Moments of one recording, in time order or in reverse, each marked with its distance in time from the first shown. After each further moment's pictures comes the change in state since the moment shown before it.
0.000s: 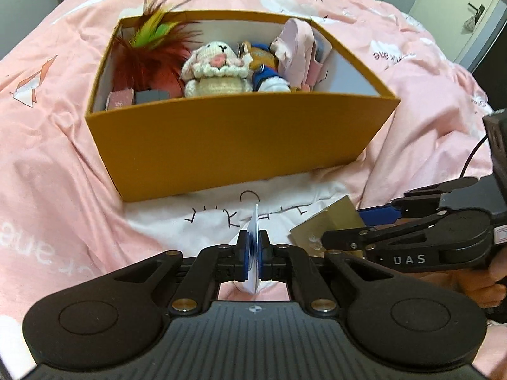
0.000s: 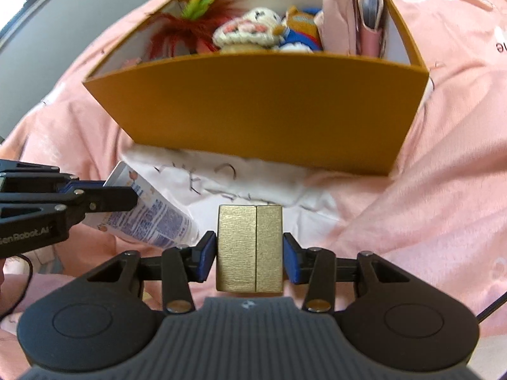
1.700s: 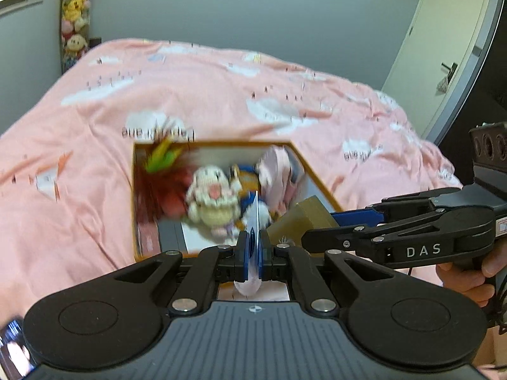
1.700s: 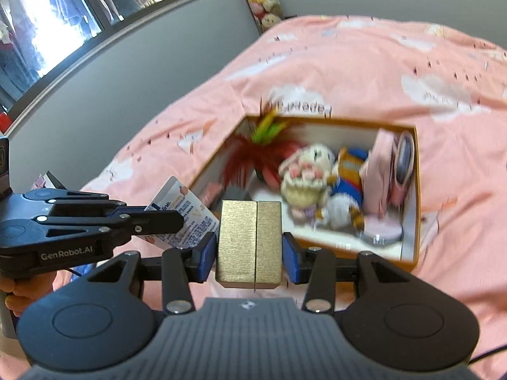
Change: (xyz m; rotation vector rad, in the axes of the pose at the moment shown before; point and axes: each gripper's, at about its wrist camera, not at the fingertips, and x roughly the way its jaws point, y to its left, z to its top) left arm -0.108 0.011 0.062 -0.009 -0.298 -0.072; right arm -0.114 0.039 0.077 -0.093 -0.271 0.127
